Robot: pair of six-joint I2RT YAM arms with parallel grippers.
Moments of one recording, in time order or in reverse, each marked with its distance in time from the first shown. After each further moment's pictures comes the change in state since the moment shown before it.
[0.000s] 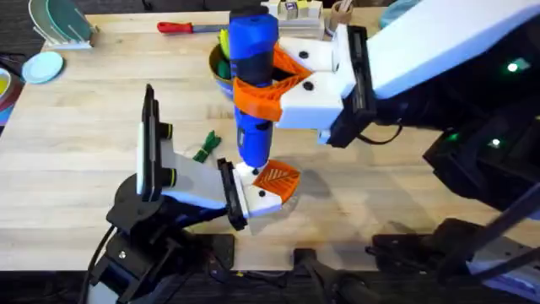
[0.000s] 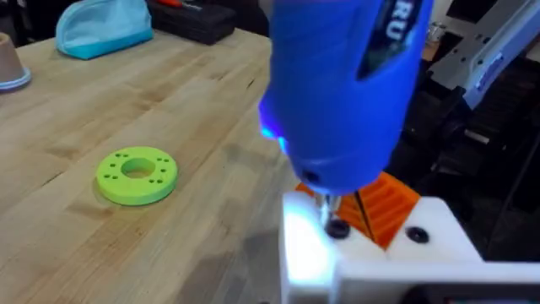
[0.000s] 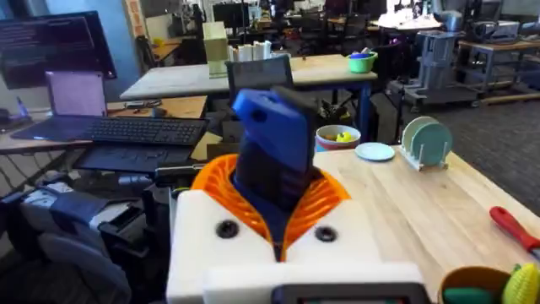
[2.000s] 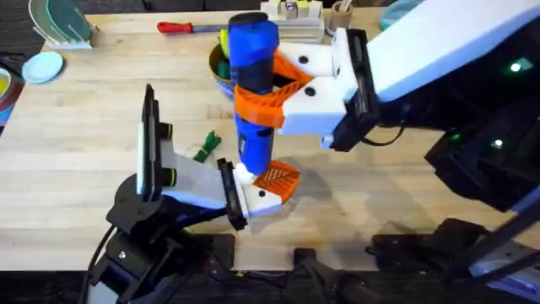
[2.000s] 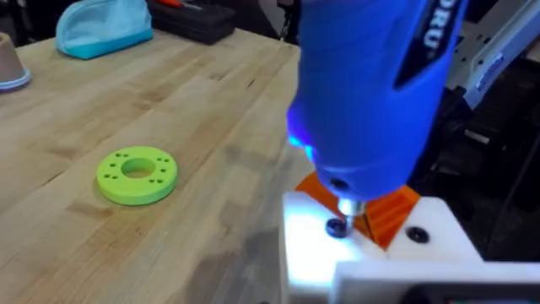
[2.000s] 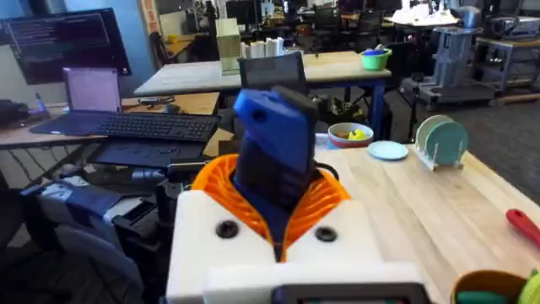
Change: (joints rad) left arm 0.000 0.000 0.000 0.000 0.000 0.000; right arm 0.000 -0.007 0.000 -0.012 -0.037 0.003
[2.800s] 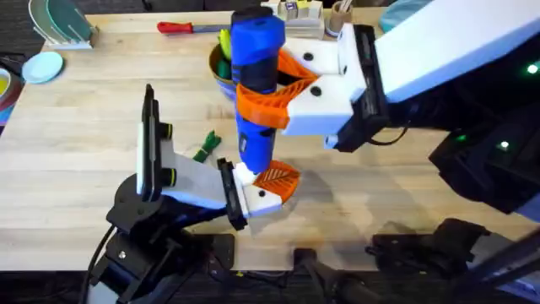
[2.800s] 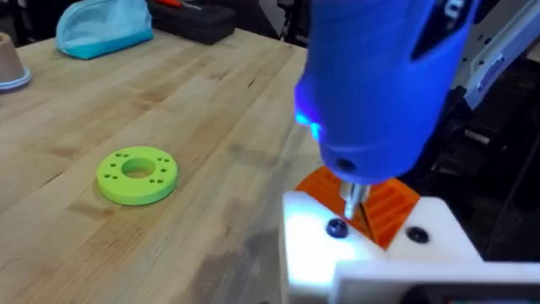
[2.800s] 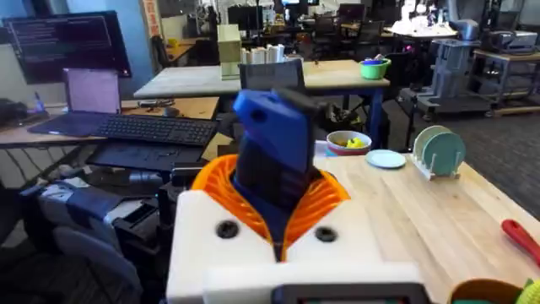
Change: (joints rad) left arm 0.000 0.000 0.000 0.000 0.000 0.000; right arm 0.000 -0.016 0.000 0.019 -0.006 -0.004
